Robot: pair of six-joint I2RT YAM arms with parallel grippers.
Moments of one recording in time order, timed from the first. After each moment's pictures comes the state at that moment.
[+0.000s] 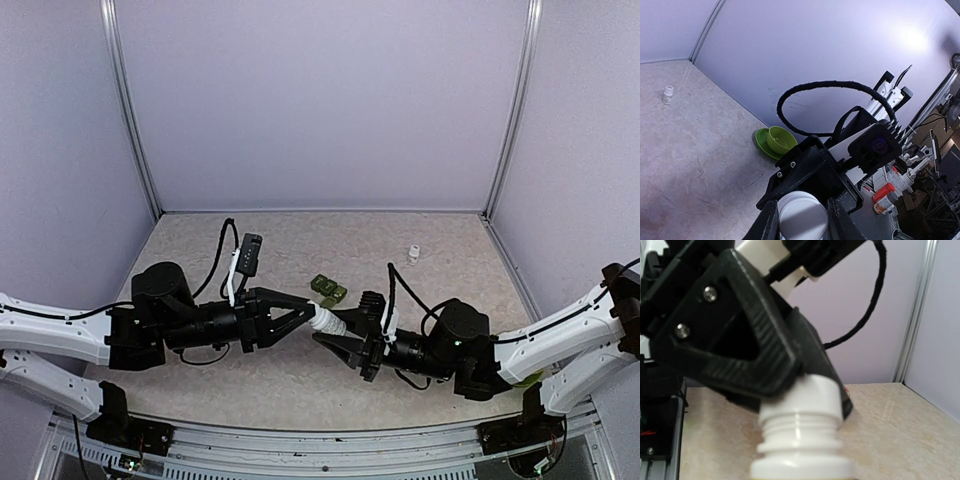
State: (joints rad) left arm -1.17 1.13 0.60 0.55 0.16 -0.61; right arm 1.30 1.40 0.52 1.01 0.04 -0.17
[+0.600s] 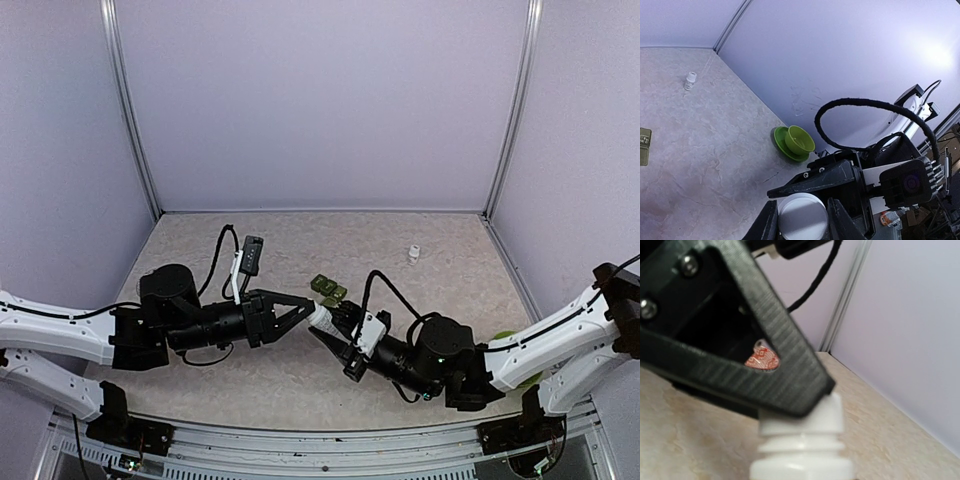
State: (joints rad) left arm -1.17 1.15 0.60 0.51 0.06 -0.68; right arm 1.41 1.46 0.58 0.94 0.41 -0.34
